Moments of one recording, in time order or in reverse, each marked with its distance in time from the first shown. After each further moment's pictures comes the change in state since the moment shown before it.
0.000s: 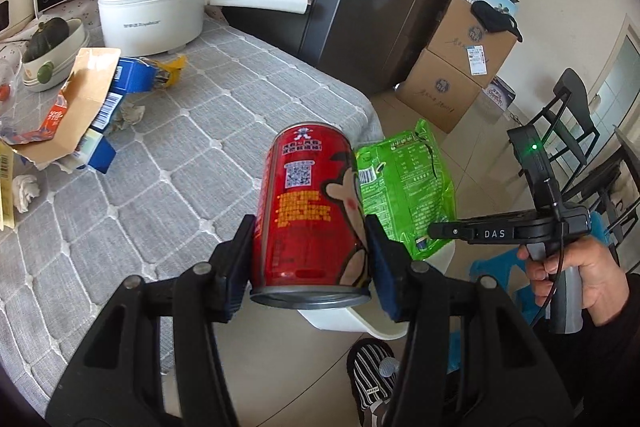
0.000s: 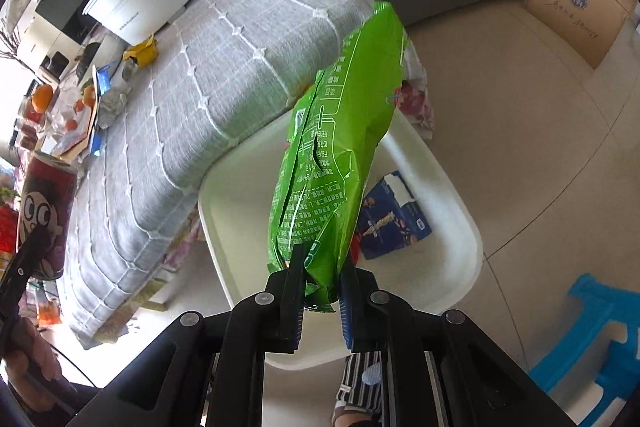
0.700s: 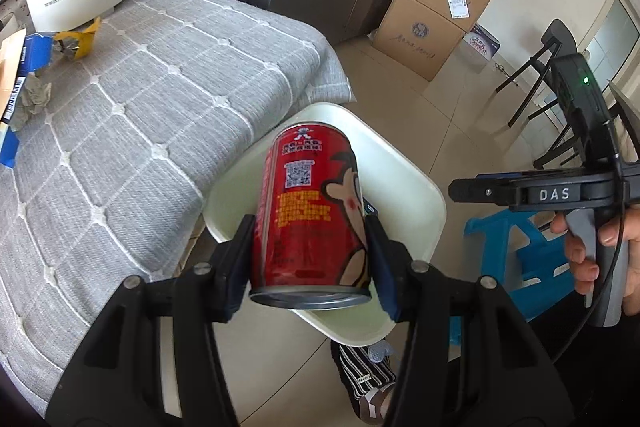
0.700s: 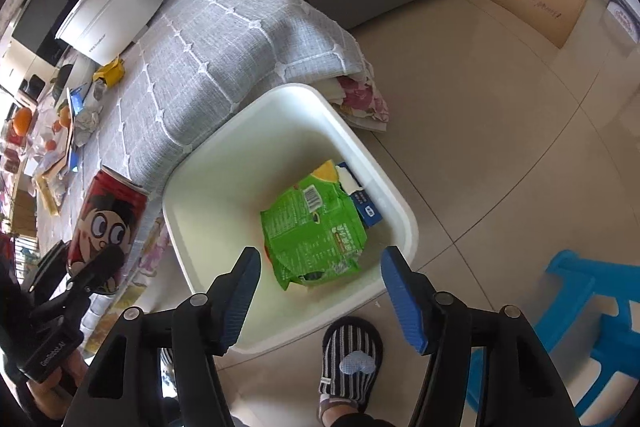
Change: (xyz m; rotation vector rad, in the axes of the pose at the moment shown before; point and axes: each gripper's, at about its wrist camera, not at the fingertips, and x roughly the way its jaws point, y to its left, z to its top) left arm 0.078 -0.052 -0.009 0.084 0.167 -0.052; right arm -0.025 -0.035 -0.010 0.099 -0.026 -0.078
